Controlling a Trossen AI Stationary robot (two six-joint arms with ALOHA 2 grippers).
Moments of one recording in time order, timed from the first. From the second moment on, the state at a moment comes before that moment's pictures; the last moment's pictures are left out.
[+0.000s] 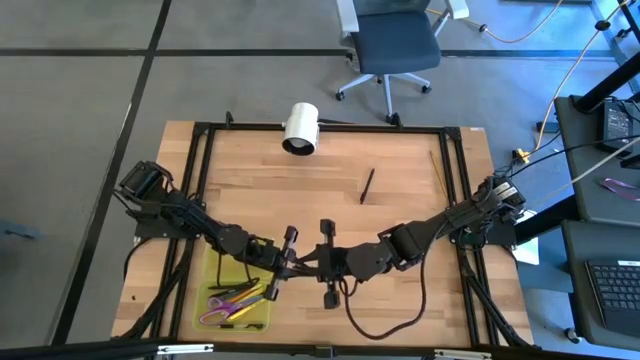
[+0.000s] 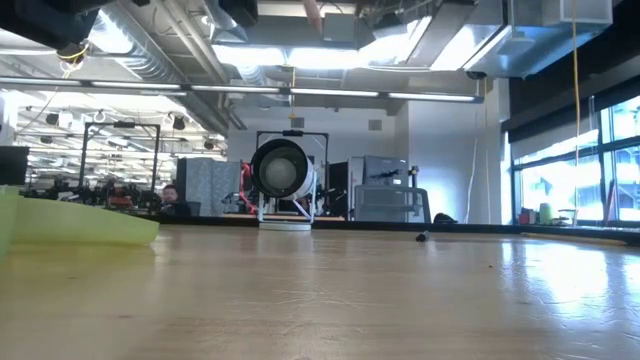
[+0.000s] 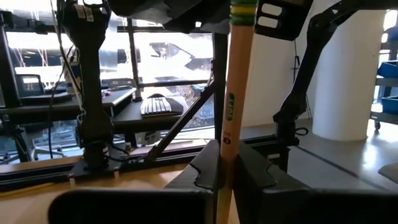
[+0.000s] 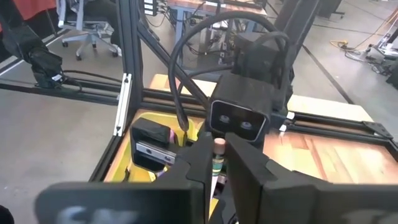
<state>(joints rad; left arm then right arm) -0.48 1.65 0.62 1.22 -0.22 0.06 0.48 1.81 1.63 -0.15 0.40 0.03</state>
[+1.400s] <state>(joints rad) -0.55 1.54 1.01 -0.64 0.21 -0.97 0.49 1.81 1.40 -1.20 0.52 1.04</state>
